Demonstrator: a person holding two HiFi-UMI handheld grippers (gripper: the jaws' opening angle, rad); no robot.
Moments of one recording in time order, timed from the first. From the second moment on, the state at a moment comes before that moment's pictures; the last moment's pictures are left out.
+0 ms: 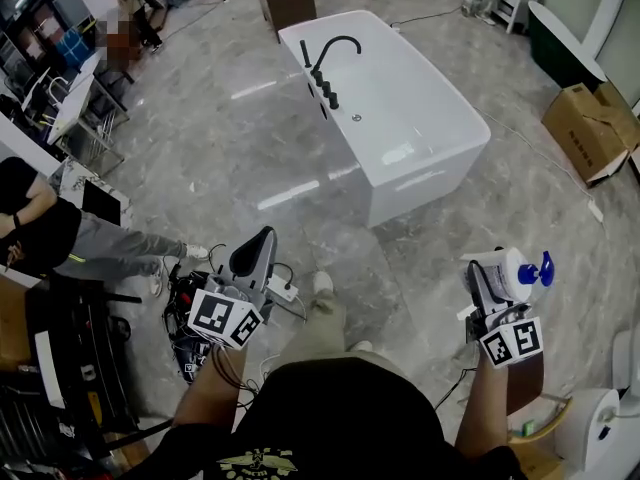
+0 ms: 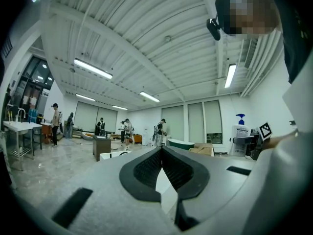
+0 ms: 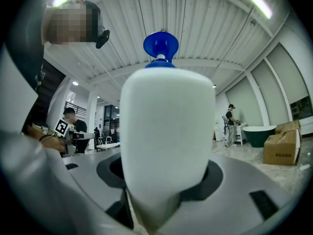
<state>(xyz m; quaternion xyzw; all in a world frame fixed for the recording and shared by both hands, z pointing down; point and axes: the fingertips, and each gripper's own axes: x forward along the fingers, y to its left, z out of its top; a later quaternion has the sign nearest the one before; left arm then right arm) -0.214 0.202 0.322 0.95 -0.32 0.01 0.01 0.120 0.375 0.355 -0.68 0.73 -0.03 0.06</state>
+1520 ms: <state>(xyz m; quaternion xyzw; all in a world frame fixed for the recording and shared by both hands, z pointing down) -0.114 0.022 0.375 0.95 -0.31 0.07 -0.03 0.150 0.195 0.380 -0.70 0.71 -0.05 -0.02</state>
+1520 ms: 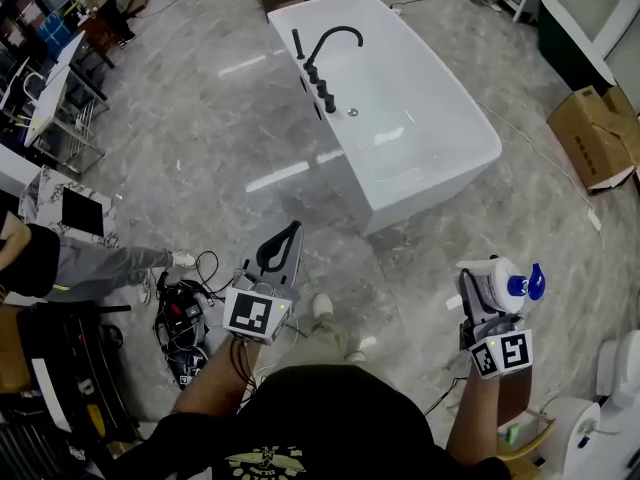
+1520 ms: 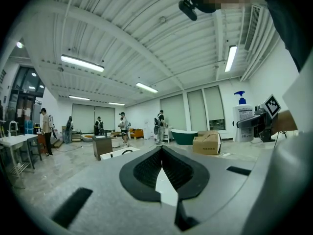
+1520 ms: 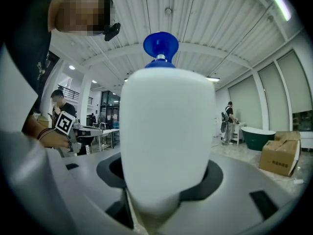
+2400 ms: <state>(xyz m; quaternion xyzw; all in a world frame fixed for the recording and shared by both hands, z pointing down) -0.115 -0.122 0.364 0.96 -0.28 0.04 -0.01 0.131 0.075 0.343 -0.72 0.70 -0.04 -0.02</state>
